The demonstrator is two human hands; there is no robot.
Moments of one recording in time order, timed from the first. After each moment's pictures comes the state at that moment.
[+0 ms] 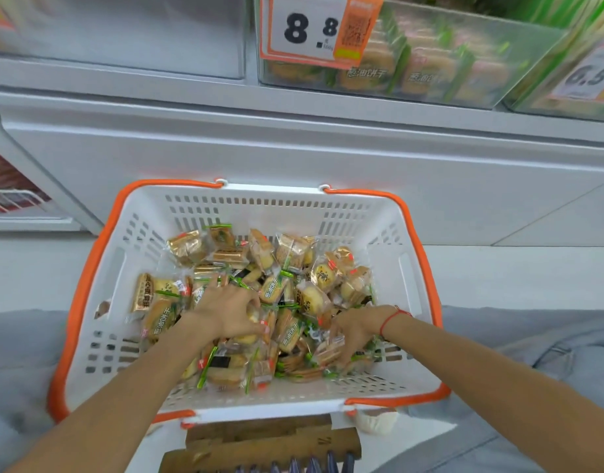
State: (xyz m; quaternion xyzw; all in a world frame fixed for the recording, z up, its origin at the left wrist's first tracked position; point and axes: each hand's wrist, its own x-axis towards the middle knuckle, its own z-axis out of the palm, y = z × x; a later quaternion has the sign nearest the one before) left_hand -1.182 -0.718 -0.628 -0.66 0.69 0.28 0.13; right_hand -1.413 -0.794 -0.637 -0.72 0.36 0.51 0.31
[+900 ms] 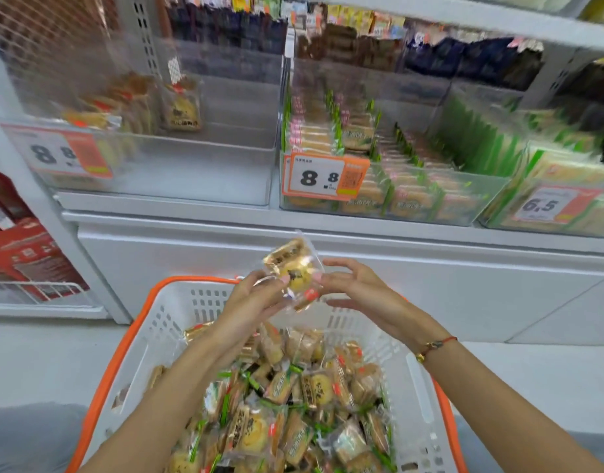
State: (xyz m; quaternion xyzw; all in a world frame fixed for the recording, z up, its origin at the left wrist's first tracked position) left_hand -1.183 -0.763 -0.484 -0.55 0.33 0.57 -0.52; right_hand -1.359 -0.846 -0.453 -0.60 0.45 -0.19 0.63
